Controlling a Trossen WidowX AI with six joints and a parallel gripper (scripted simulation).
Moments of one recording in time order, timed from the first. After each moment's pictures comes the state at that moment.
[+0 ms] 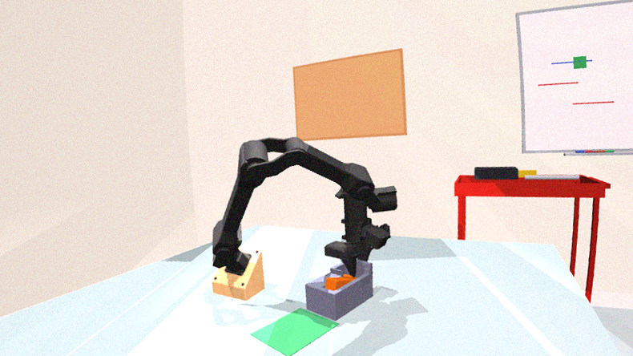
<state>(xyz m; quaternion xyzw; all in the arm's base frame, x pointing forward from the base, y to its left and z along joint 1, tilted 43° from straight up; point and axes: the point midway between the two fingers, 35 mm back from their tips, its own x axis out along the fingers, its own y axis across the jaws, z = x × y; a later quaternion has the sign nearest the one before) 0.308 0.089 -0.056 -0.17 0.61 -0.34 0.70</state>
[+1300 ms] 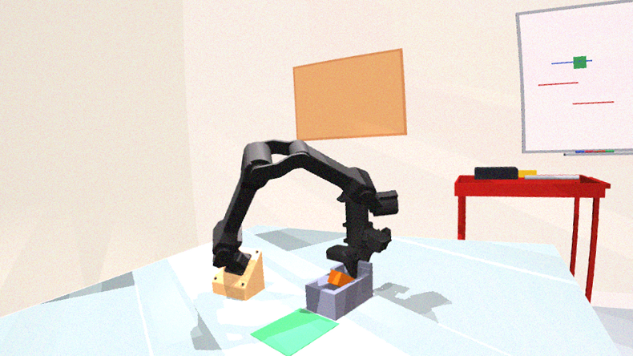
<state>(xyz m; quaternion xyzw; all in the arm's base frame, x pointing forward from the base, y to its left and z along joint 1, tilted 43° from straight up) 0.309 0.085 -0.066 -0.17 0.61 -0.34 0.70</state>
